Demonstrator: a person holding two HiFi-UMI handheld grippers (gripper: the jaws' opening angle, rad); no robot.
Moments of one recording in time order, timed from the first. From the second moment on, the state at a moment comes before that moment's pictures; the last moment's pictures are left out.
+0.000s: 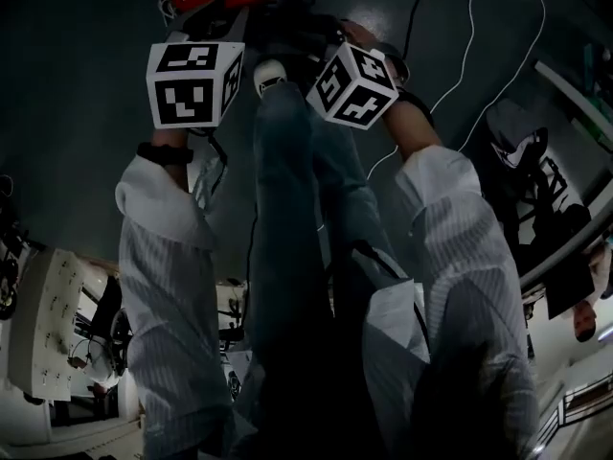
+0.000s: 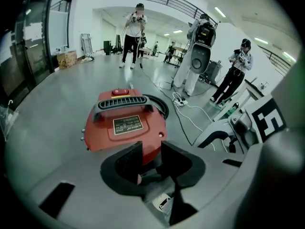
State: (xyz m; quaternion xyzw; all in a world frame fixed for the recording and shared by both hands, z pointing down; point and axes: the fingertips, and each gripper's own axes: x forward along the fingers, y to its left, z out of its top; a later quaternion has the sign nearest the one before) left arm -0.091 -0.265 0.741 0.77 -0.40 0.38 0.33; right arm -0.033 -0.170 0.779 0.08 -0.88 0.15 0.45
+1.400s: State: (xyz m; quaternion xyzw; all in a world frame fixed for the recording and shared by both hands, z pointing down) left arm -0.102 -0.277 0.763 0.74 -0.45 0.38 0.34; right arm -0.047 -0.125 0.814 -0.02 -0.86 0.11 0.49
